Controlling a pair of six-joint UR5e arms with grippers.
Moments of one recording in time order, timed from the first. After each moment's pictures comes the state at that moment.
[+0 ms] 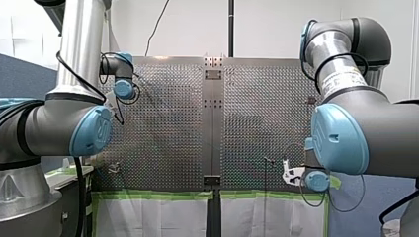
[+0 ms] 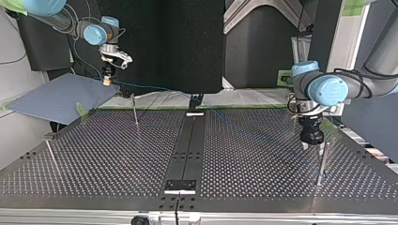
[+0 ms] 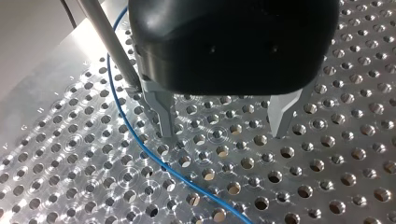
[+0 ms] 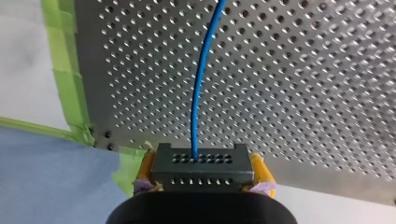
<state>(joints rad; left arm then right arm) 0.11 -1.76 -1.82 -2.64 -1.70 -2.14 1.69 -0.68 1.92 -1.13 1.55 1.43</state>
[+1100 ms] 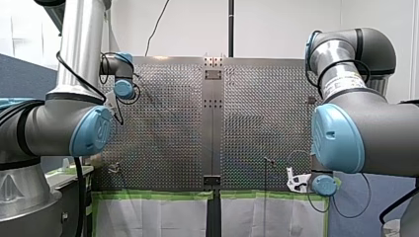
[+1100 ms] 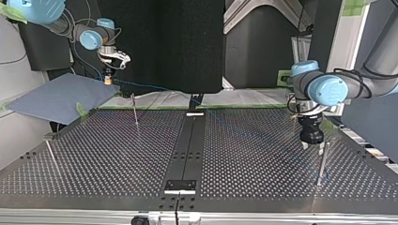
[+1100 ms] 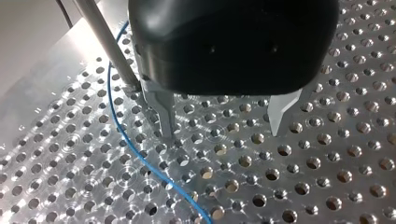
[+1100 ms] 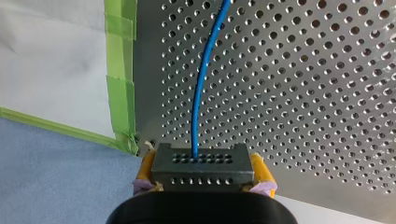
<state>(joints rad) 0.11 -1.76 -1.82 -2.64 -1.71 -2.13 1.64 -0.62 1.85 -1.01 1.45 1.40</state>
